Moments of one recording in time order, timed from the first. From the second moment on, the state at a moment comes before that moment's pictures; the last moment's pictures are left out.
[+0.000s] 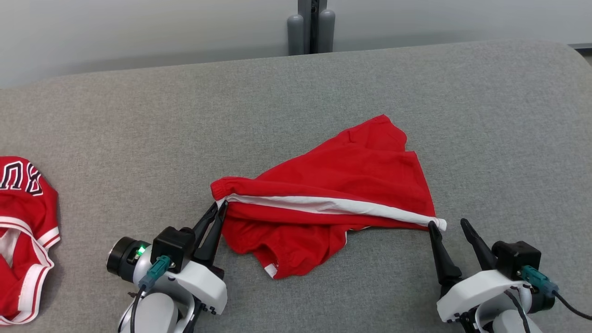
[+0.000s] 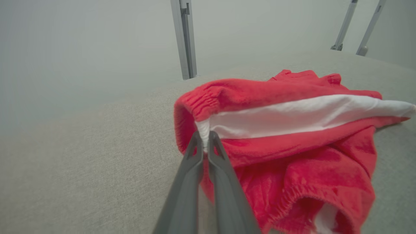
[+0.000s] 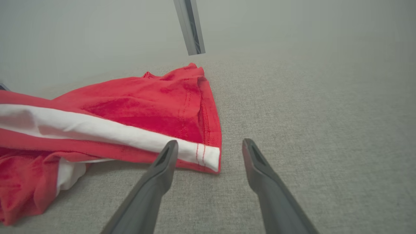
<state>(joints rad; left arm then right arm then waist) -0.26 0.12 -0.29 0.44 -0.13 -0.12 -0.26 -0.19 -0.09 0.21 0.48 0.35 0.13 -0.26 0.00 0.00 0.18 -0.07</state>
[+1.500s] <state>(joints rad) -0.52 0.54 -0.41 -0.25 -0.80 -0.13 0.02 -0.52 -0.45 0.26 0.01 0.66 0.13 -0.26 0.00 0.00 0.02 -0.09</state>
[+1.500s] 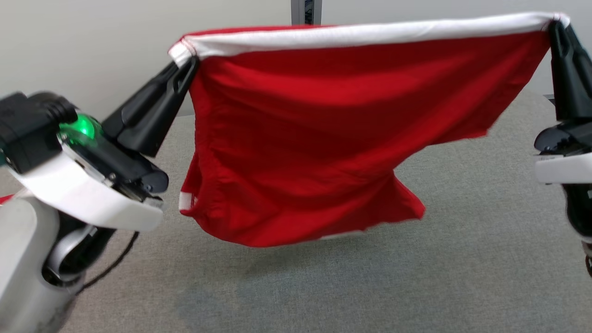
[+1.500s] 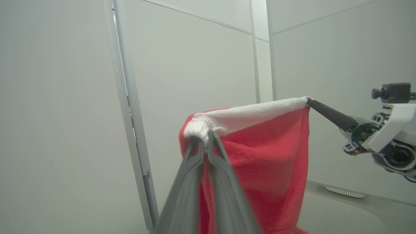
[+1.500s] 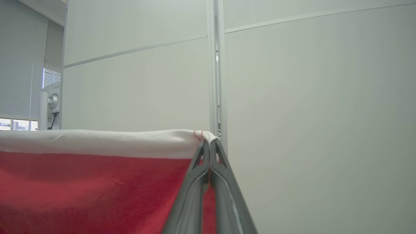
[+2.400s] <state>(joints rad) -1.55 0.45 -0.67 0.61 -0.59 -0.12 -0.20 -1.56 -0.25 0.45 0.67 0.73 0.13 -0.26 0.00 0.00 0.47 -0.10</state>
